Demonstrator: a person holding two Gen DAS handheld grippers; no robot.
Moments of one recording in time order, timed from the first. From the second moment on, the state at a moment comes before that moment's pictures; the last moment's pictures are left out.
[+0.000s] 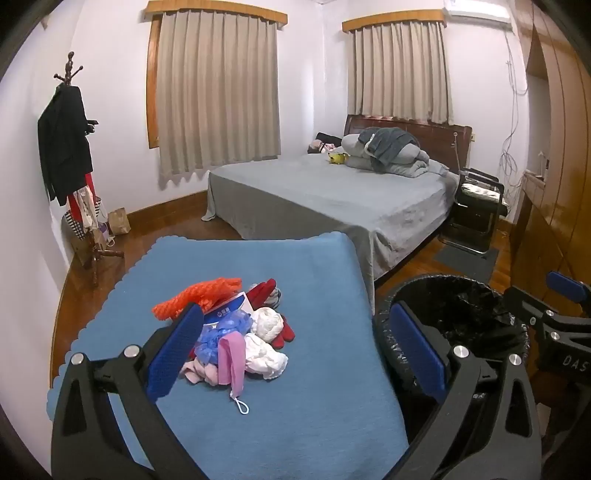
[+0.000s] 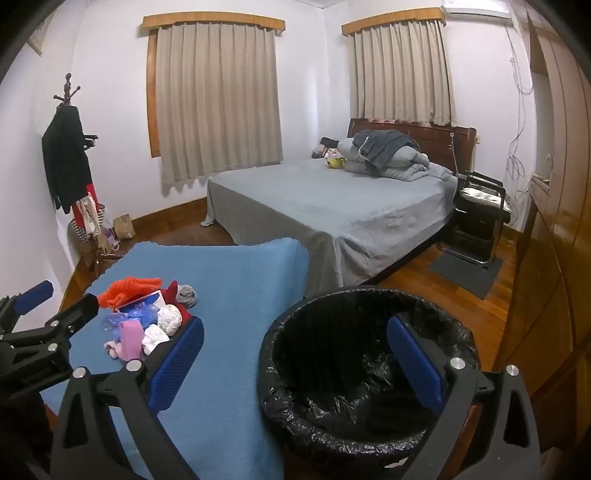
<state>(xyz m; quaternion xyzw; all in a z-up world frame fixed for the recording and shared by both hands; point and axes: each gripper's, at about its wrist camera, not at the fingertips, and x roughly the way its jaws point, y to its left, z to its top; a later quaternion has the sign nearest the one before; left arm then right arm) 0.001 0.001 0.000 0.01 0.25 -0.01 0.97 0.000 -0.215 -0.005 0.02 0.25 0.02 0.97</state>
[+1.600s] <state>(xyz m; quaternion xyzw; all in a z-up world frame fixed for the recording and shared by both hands) 0.006 0.009 0.002 0.01 0.24 0.00 0.97 0.003 -0.212 -0.006 0.02 0.25 0.02 0.97</state>
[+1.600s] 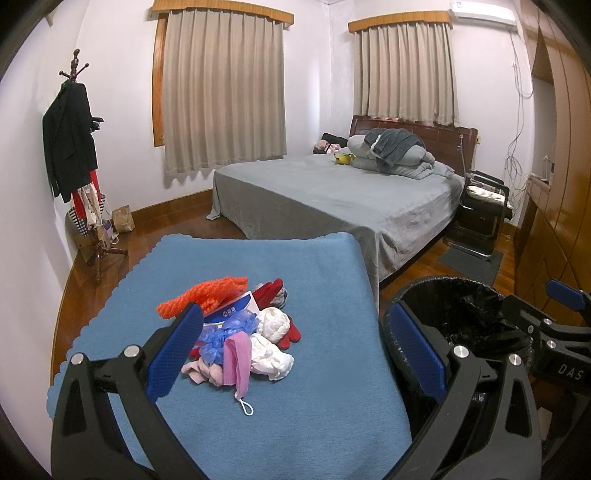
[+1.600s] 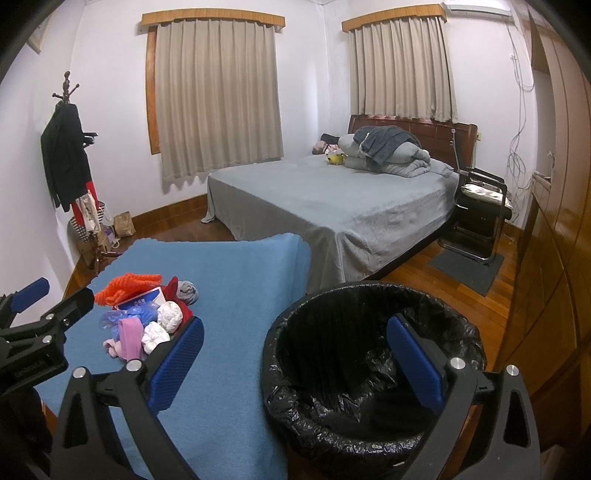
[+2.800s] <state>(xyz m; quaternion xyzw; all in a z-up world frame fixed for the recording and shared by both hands) 0.009 0.010 0.002 0.01 0.25 0.00 0.97 0.005 -0.213 -0.005 0.02 0.26 0.03 0.97</state>
